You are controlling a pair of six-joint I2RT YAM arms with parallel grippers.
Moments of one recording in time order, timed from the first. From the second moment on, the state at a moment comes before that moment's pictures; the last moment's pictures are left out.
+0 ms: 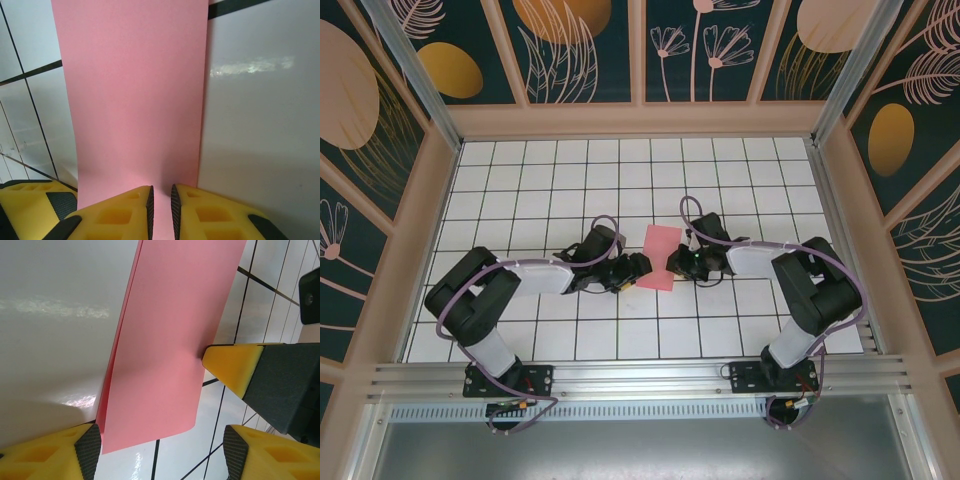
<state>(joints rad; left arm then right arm) -0.72 1.68 0.71 0.15 0.42 -1.12 0.52 1.65 0.72 -0.11 -0.44 0.79</state>
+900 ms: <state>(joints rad) -0.73 1.75 0.73 0.40 0.54 -1.16 0.51 1.61 0.72 -0.10 -0.48 0.75</state>
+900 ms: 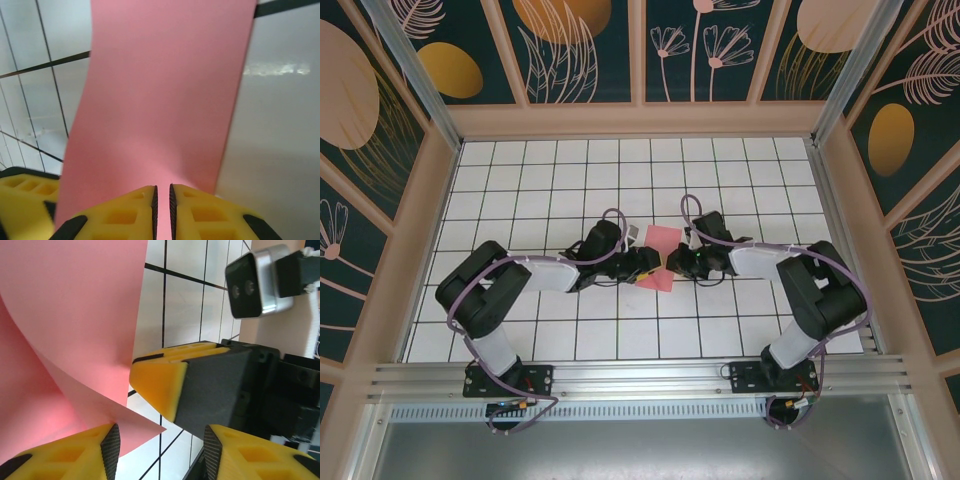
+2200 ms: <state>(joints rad) -0.73 1.79 0.73 0.43 0.51 -1.17 0.51 1.53 0.67 -0.03 -0.60 0.72</state>
